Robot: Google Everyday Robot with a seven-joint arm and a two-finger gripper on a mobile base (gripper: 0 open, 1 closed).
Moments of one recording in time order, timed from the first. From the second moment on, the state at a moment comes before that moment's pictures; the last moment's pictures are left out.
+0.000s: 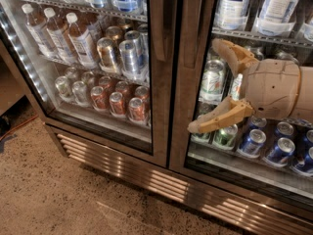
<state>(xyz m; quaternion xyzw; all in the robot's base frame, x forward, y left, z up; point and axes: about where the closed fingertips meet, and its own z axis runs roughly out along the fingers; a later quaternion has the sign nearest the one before) 0.450 -0.088 0.976 -0.51 0.56 0.26 0.60</state>
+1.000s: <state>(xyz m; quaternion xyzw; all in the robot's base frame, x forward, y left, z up) 0.446 -0.080 0.986 -0.52 0.55 0.25 0.60</state>
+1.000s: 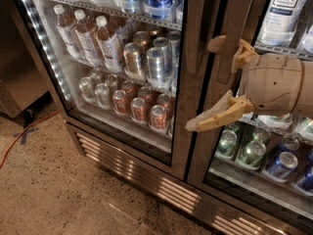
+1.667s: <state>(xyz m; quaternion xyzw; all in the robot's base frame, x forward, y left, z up) 0.446 -0.080 0.986 -0.52 0.55 0.25 0.60</state>
